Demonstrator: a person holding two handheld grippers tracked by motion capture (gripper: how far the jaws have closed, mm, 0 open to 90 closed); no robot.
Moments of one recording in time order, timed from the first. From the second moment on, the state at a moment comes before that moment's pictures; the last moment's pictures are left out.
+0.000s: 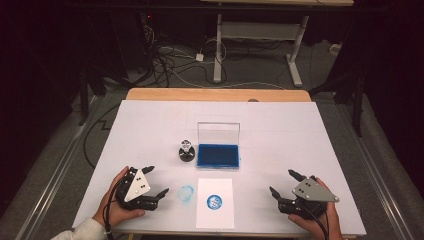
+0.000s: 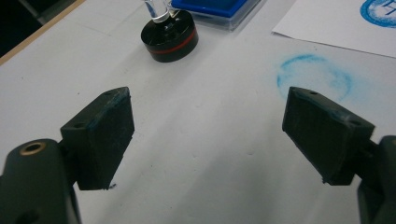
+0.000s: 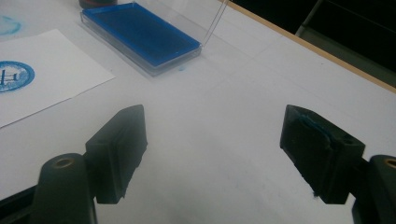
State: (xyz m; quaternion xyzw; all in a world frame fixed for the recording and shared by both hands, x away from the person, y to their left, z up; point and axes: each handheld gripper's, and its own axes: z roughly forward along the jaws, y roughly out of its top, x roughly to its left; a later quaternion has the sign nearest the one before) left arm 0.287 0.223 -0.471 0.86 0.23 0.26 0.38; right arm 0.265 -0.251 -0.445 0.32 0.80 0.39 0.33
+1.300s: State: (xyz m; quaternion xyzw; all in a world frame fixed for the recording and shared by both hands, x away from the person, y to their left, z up) left arm 0.292 0.220 -0.468 0.85 0.23 0.26 0.38; right arm 0.267 -0.254 -0.444 0.32 0.79 0.40 0.33
